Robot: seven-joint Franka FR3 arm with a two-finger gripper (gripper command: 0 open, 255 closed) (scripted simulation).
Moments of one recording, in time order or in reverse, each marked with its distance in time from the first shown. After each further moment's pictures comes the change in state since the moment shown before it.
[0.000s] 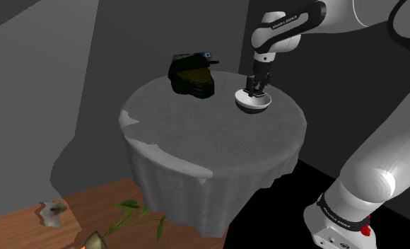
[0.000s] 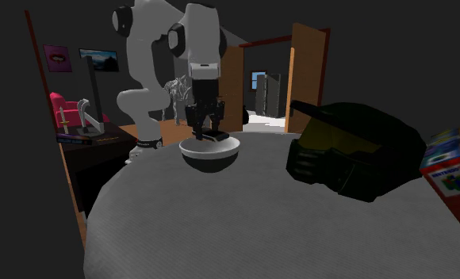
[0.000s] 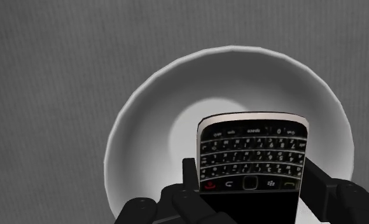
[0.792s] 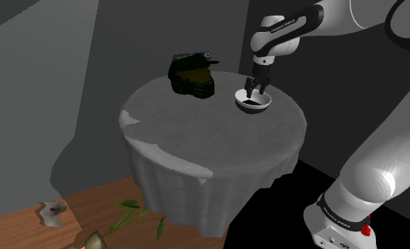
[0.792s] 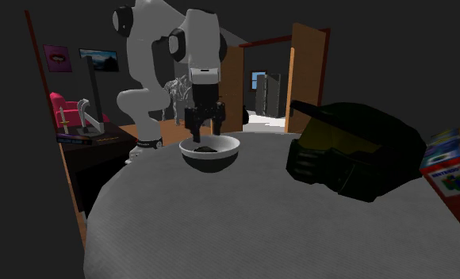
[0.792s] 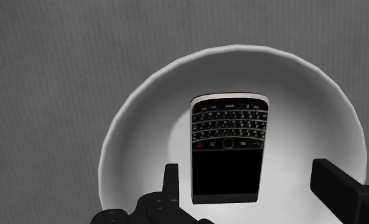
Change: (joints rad) arm 0.000 0.010 0.000 -0.020 0.002 0.030 -0.002
